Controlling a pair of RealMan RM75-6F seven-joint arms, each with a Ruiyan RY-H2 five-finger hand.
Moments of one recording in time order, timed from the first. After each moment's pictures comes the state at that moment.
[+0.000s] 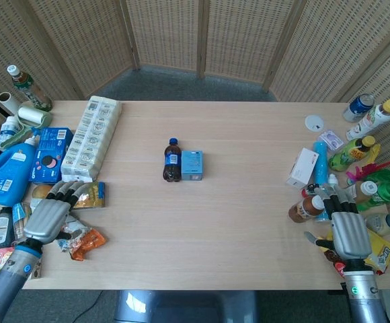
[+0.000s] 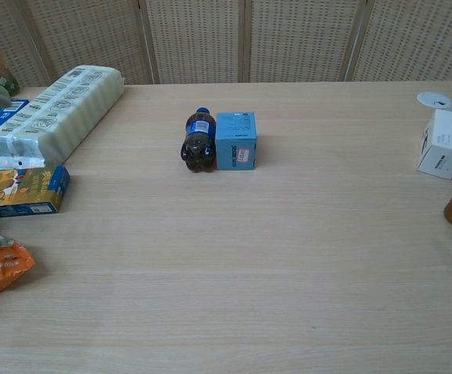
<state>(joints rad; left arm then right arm) -0.36 -1.14 -0.09 -1.81 1.33 1.07 0.31 0.16 -1.22 0.09 -1.80 -1.40 1.45 -0.22</state>
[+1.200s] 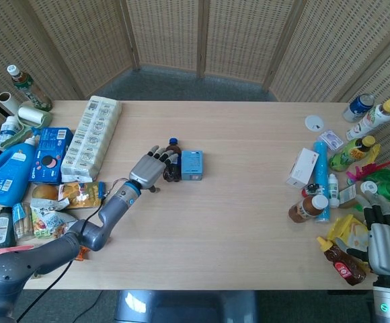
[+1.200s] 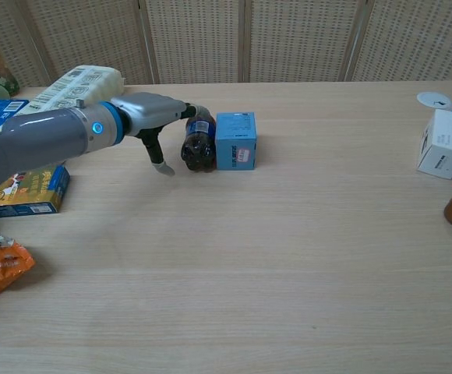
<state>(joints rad) -0.99 -1.85 -0.25 -0.84 1.24 0.61 0.19 0.04 -1.14 0.10 -1.84 -1.37 1.57 -0.18</state>
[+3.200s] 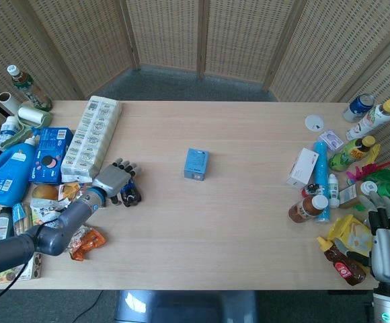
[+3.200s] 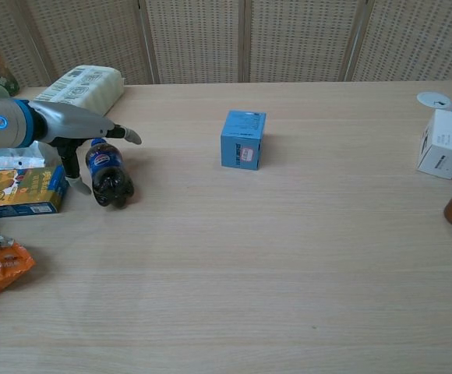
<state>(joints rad) -0.96 -1.48 -0.02 -1.23 0.92 0.55 0.40 -0.02 -1.17 0.12 -1.87 -1.46 1.65 -0.14</state>
